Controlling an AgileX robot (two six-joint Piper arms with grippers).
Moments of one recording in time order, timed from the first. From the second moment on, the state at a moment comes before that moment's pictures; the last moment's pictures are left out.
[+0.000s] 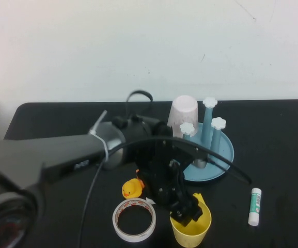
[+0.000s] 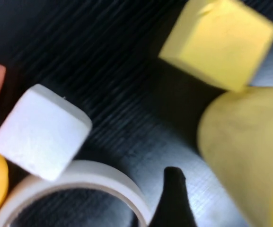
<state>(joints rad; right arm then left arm) 0.01 -0.01 0.03 0.86 0.45 -0.16 -0.75 2.06 -1.45 -0.27 0.84 0.20</state>
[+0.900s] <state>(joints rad) 0.01 -0.01 0.03 0.86 0.45 -0.18 -0.75 1.59 -1.05 -0.22 0.52 0.24</state>
